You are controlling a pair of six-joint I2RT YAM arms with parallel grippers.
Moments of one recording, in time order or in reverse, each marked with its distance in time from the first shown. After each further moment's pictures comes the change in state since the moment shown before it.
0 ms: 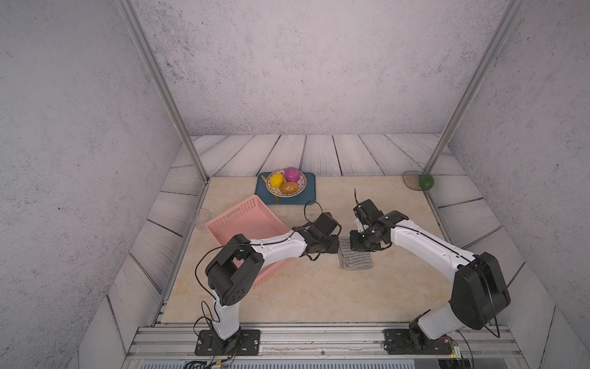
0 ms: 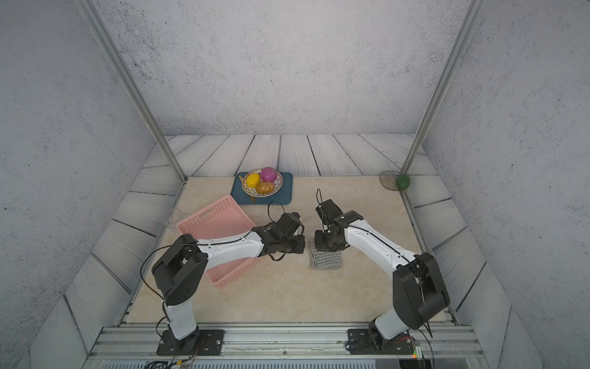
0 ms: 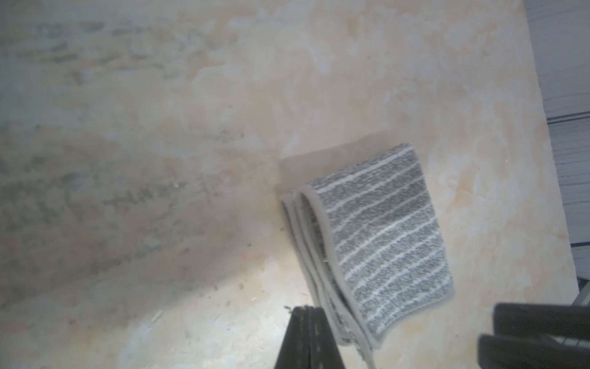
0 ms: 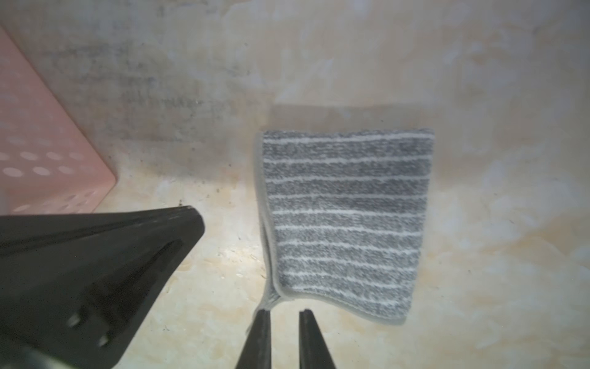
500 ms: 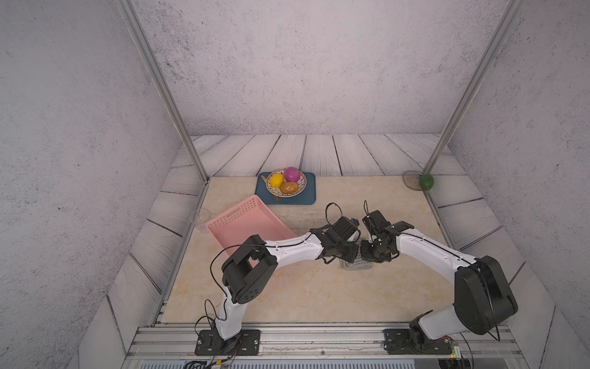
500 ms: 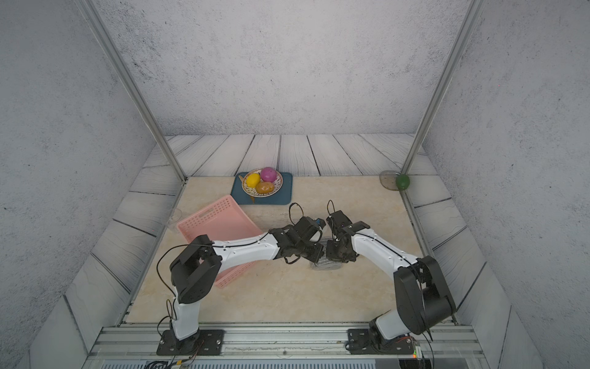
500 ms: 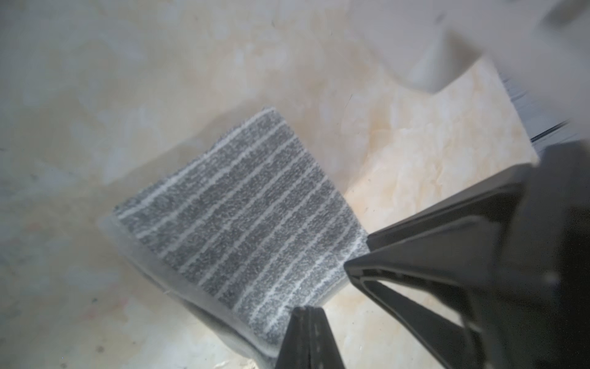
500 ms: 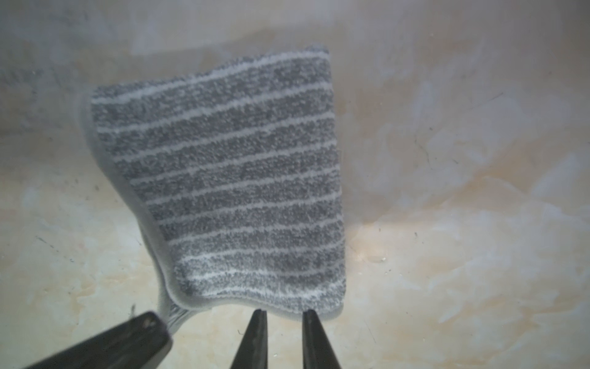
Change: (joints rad) left arm -0.088 0.131 0.140 -0.038 0.119 0.178; right arm -0.072 -0.026 -0.179 0.064 0.040 0.037
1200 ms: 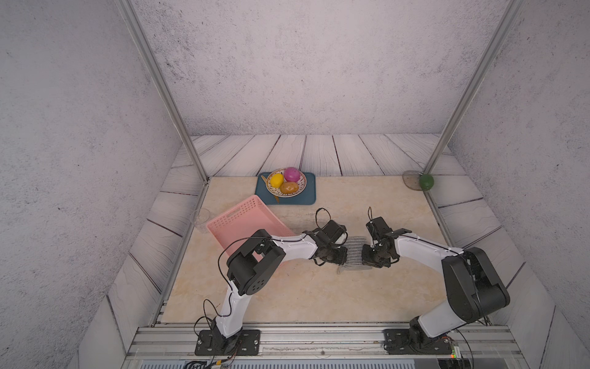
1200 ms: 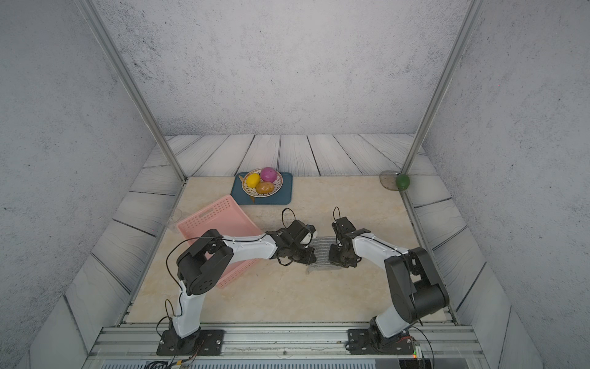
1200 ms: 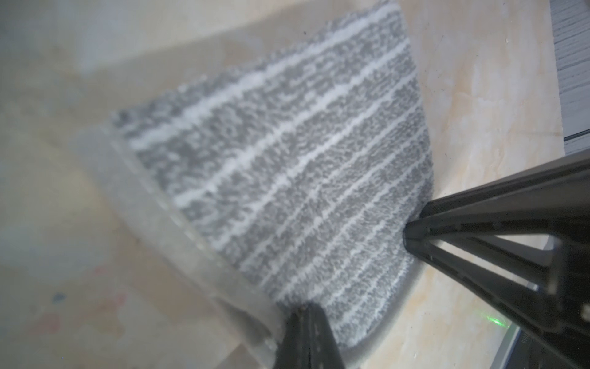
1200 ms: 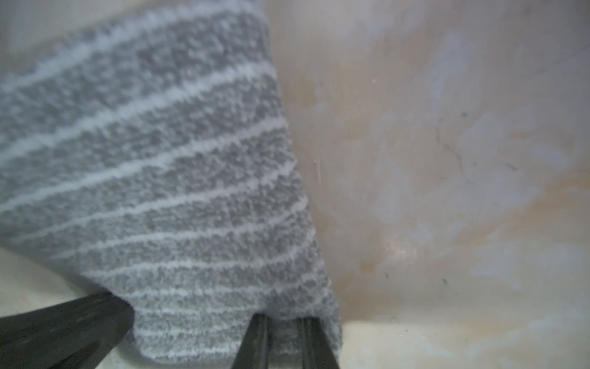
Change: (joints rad) left arm 0.091 0.061 -0.122 0.128 0.142 -0.072; right arm -0.067 0.075 -0.119 0.188 -0.079 0.015
